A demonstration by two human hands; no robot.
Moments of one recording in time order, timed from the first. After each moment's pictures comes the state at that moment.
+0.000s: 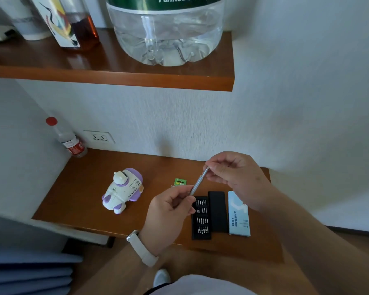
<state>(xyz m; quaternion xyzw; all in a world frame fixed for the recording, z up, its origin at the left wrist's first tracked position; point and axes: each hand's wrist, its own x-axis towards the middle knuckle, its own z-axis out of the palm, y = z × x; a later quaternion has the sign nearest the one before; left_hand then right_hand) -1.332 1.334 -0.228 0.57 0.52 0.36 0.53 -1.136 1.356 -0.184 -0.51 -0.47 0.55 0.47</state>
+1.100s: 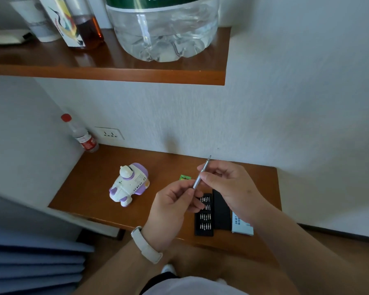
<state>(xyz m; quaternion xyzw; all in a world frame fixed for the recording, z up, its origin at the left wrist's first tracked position) -1.311 1.320 -0.209 0.48 0.51 0.39 0.60 -1.147 1.335 -0.202 -0.49 -0.47 0.55 0.48</state>
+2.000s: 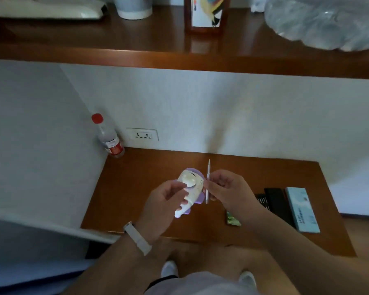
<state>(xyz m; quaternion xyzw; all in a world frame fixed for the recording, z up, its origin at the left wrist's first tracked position) -1.563 1.439 -0.277 0.56 0.52 0.29 0.59 -1.371 1.411 -0.247 -0.64 -0.48 0.46 0.38</state>
